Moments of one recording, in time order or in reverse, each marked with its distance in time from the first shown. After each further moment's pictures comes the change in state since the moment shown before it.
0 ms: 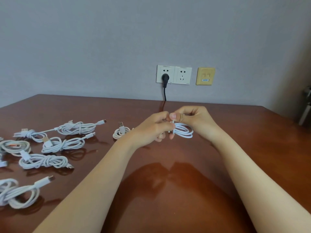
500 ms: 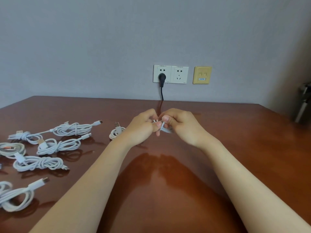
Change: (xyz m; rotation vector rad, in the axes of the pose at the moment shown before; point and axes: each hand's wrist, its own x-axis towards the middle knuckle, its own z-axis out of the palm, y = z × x) left_hand 0.006 -0.018 -0.011 0.248 0.239 -0.070; right_hand 0.005 0.010 0.016 -0.471 -0.013 -0.114
